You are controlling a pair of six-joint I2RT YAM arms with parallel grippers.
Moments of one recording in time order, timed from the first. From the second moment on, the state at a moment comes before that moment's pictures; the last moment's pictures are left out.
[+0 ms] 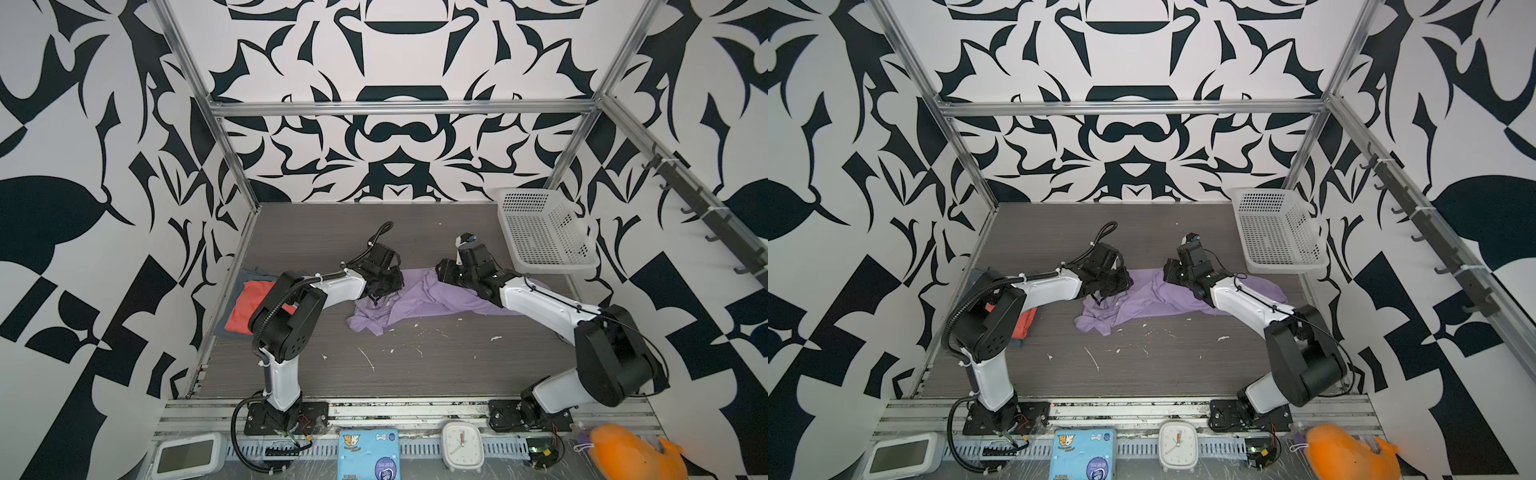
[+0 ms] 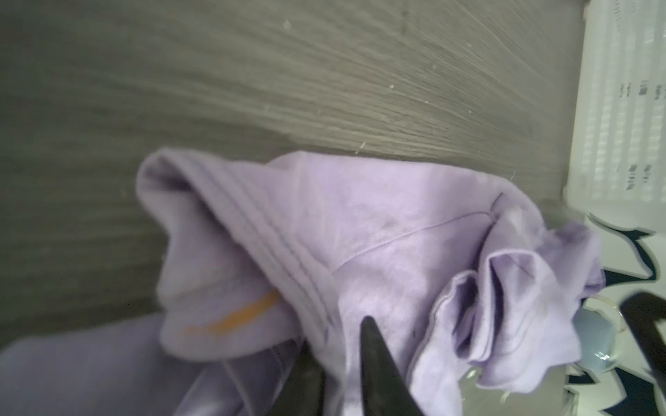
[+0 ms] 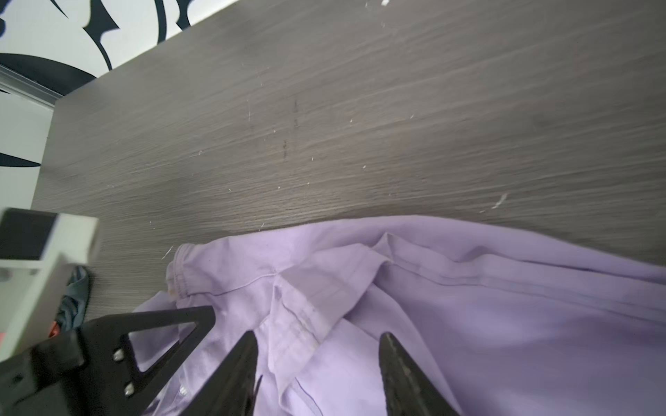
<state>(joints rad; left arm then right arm) -0.65 1.87 1.10 -0.09 0.19 -0.87 0.48 1.52 0.89 -0.14 -0.01 0.64</state>
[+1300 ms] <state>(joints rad) -0.40 1.38 1.06 -0.17 0.08 -0.72 0.59 1.06 1.02 -0.52 0.37 0.35</state>
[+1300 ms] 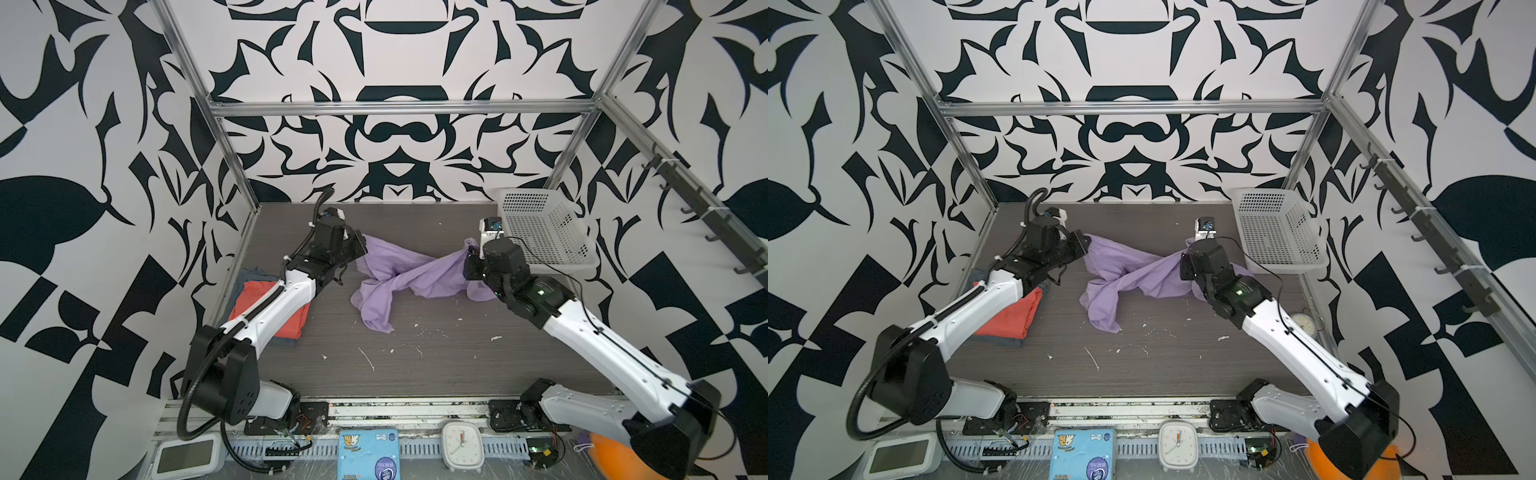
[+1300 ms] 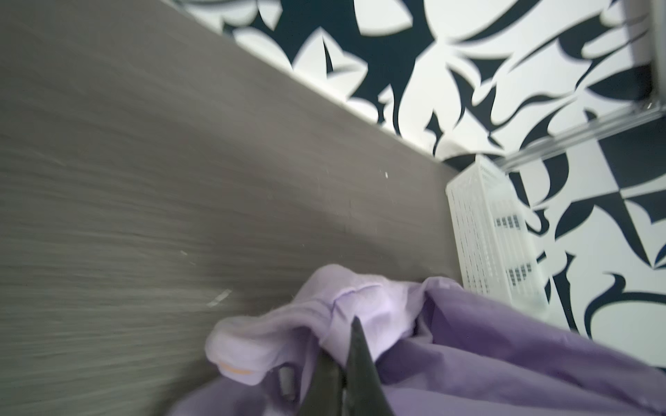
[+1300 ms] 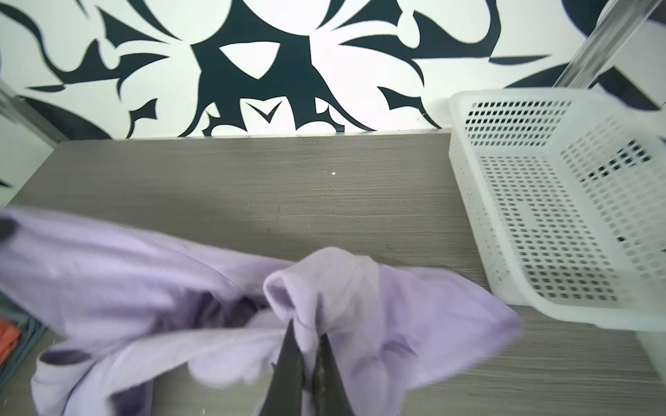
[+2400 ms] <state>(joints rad) -0.34 1.34 1.01 -0.24 -0.08 -0.68 0.51 1.27 0.92 -0.47 0.37 0.51</state>
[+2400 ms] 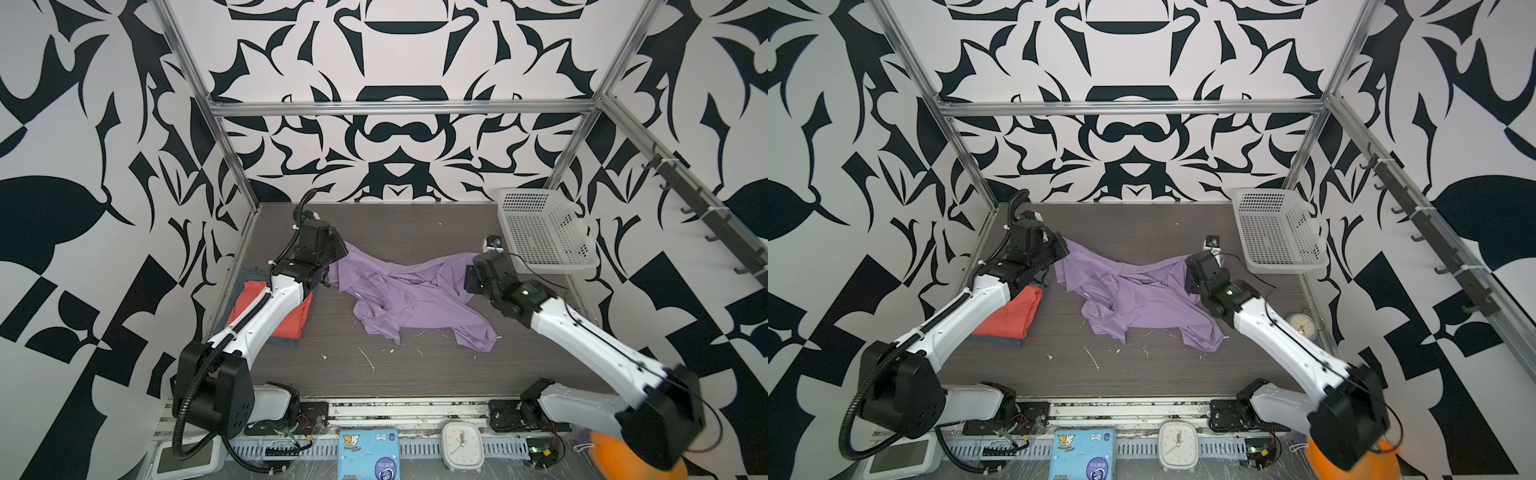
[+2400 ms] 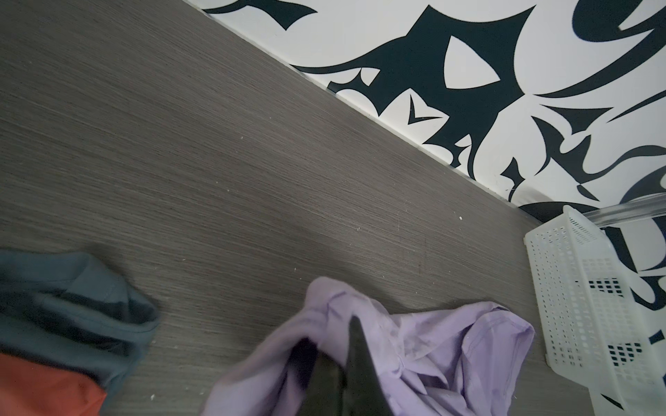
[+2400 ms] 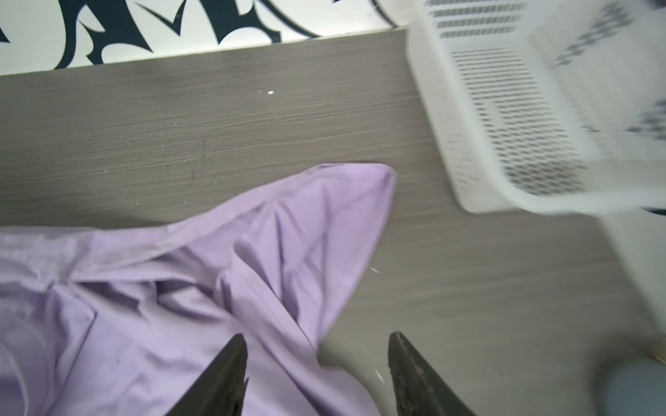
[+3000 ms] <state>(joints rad) -0.33 1.34 0.96 -0.23 -0.06 -0.69 0.49 1.75 1.07 -0.31 0.10 0.52</state>
